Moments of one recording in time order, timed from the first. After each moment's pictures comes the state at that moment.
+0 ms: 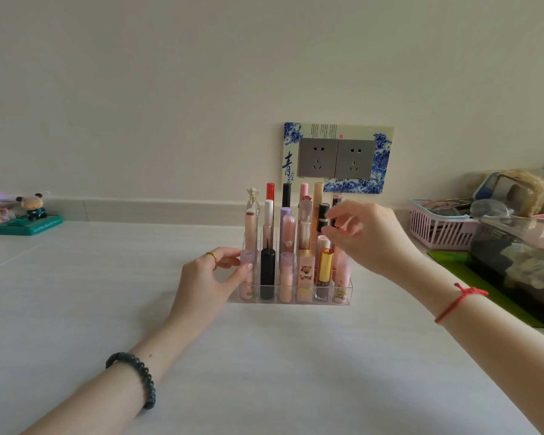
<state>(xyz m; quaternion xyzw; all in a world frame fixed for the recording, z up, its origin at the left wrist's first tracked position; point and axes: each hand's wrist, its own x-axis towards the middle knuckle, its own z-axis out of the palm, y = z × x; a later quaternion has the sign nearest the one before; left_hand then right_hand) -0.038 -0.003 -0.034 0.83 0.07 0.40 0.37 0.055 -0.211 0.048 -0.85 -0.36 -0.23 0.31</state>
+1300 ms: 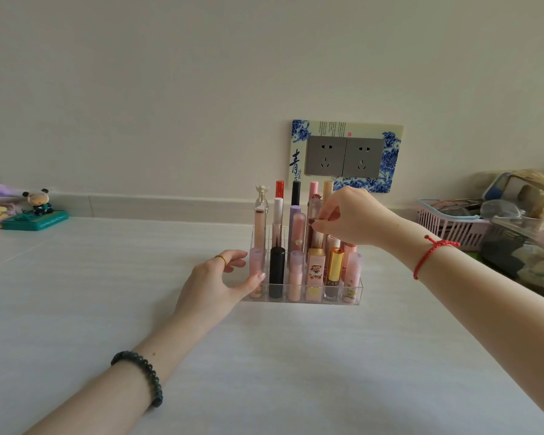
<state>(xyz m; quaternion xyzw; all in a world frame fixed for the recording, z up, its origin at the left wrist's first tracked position) -0.041 0.006 -0.040 0.87 0.11 0.34 0.33 0.069 -0.173 0.073 -0.90 -0.37 -0.14 0.17</state>
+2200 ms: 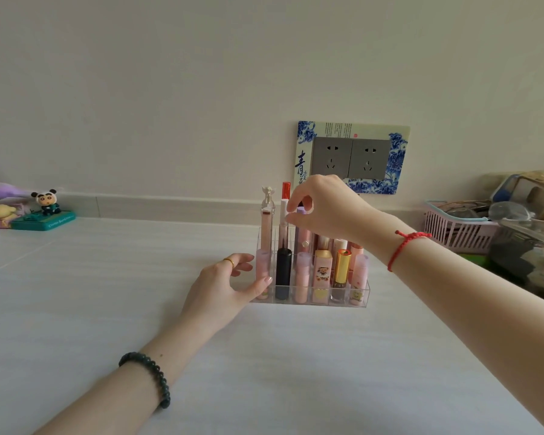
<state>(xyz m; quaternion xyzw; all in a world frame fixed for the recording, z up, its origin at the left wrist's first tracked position) -0.041 0.008 -0.042 0.88 0.11 0.31 0.33 0.051 -0.141 0.085 -0.85 -0.46 -0.21 0.16</state>
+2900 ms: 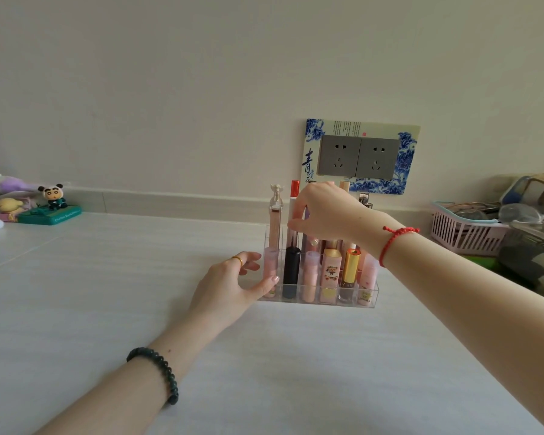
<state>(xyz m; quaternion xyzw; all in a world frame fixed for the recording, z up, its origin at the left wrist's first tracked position) -0.042 0.008 -0.040 0.89 0.12 0.30 0.33 0.059 -0.121 0.077 -0.89 -0.43 -0.16 0.07</state>
